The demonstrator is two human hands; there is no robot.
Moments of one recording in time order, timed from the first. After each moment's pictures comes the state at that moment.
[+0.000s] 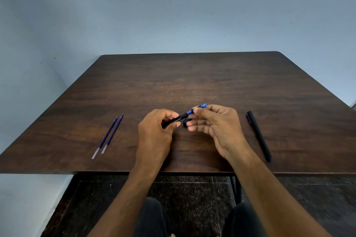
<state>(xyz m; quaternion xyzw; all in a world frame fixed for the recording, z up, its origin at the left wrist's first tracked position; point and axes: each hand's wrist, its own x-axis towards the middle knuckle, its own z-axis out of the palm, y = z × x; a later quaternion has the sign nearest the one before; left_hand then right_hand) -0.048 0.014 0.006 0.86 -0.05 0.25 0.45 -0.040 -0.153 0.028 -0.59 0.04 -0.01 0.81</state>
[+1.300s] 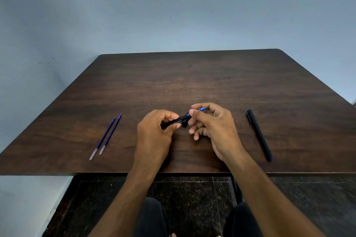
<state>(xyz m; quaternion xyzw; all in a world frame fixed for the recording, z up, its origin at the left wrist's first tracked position) -0.048 0.012 0.008 0.87 -0.06 0.24 0.43 -0.033 -0.152 0.008 -0.62 0.00 -0.03 0.78</state>
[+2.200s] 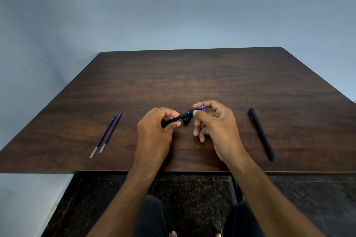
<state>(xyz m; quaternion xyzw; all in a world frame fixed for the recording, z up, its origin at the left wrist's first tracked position) -0.050 0.013 0.006 0.87 -0.06 0.24 0.43 -0.036 -0.151 0.003 -0.66 -0.02 -0.08 0.74</state>
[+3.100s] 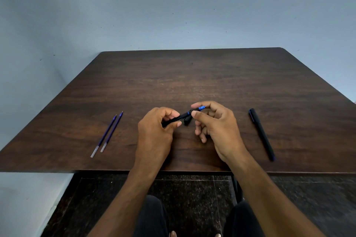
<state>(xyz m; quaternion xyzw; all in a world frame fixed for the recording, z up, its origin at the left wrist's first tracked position) -0.052 0.013 0.007 0.86 -0.06 0.25 0.43 -0.036 -0.151 0.002 -0.67 -0.04 -0.07 0.74</state>
